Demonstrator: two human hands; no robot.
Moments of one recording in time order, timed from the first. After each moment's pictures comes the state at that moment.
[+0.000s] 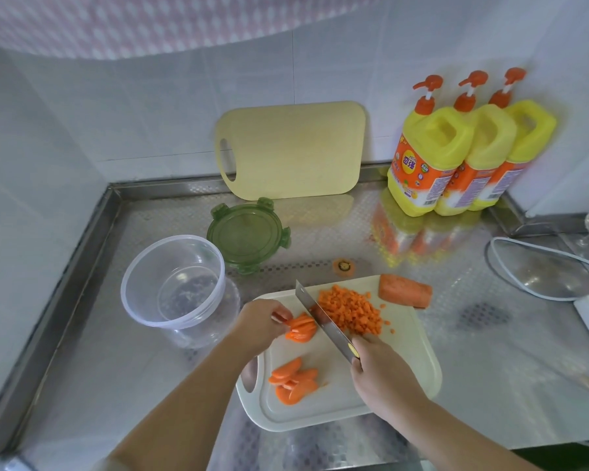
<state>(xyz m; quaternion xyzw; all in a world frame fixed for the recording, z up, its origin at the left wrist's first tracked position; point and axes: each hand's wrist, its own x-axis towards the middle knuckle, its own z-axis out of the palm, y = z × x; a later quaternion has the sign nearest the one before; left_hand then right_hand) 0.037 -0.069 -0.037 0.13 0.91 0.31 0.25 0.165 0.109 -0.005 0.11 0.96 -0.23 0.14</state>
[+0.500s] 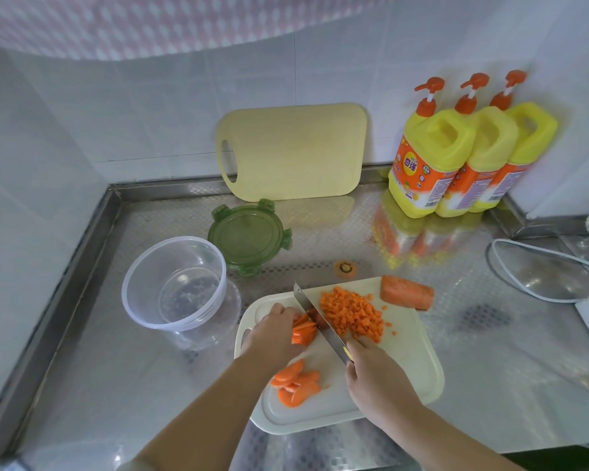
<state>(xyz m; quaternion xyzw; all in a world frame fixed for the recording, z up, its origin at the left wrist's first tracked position) 0.057 -0.052 -0.045 0.19 0.95 0.12 0.23 0.165 0.100 -0.012 0.10 0.96 -0.23 0.12</state>
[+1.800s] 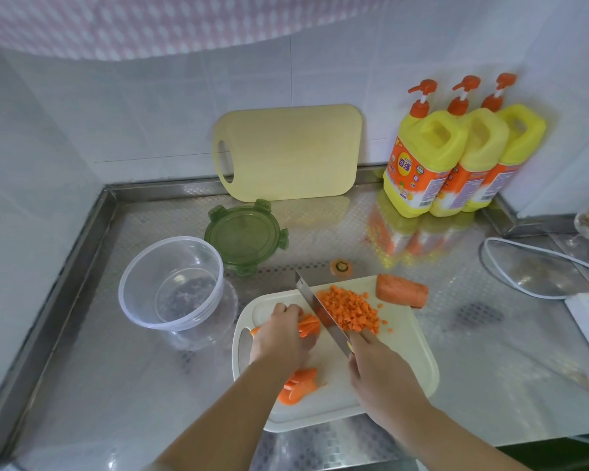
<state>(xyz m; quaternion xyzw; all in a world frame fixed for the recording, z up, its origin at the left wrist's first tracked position) 0.076 -0.032 -0.029 0.11 0.96 0.19 0.18 0.171 0.099 0.011 0.09 0.97 -0.21 0.11</state>
